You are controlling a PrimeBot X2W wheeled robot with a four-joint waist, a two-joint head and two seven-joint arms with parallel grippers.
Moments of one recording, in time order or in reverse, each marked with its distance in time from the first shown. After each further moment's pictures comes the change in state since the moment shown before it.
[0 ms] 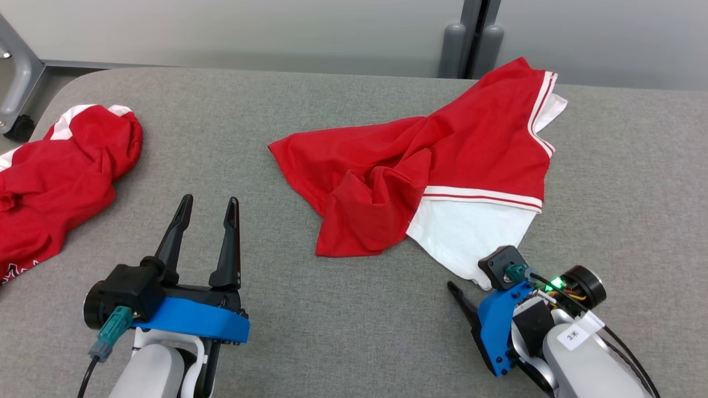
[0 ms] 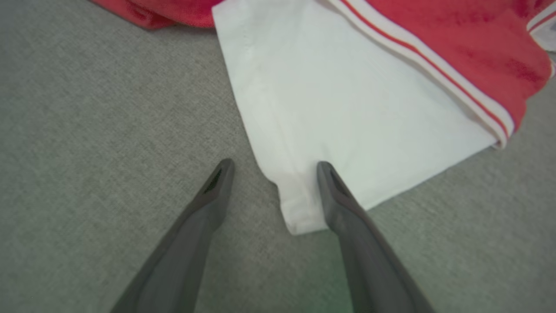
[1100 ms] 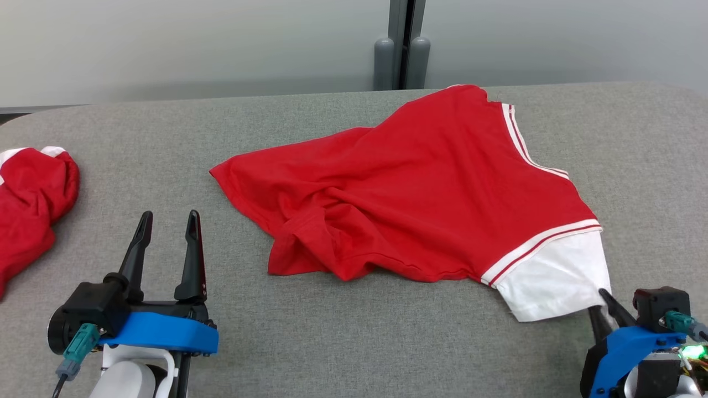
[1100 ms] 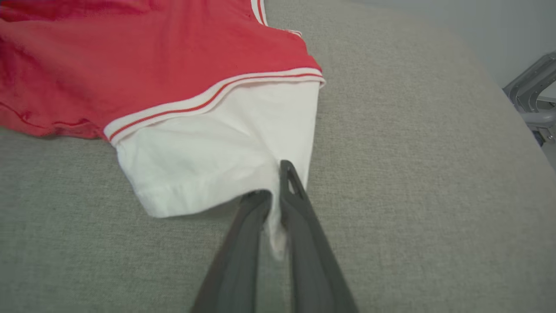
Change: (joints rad) left arm 0.056 0.051 0.049 -0.027 -0.028 0.049 -0.001; right arm 0.346 0.113 -0.570 -0.392 -0.106 0.000 0.018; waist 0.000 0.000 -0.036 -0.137
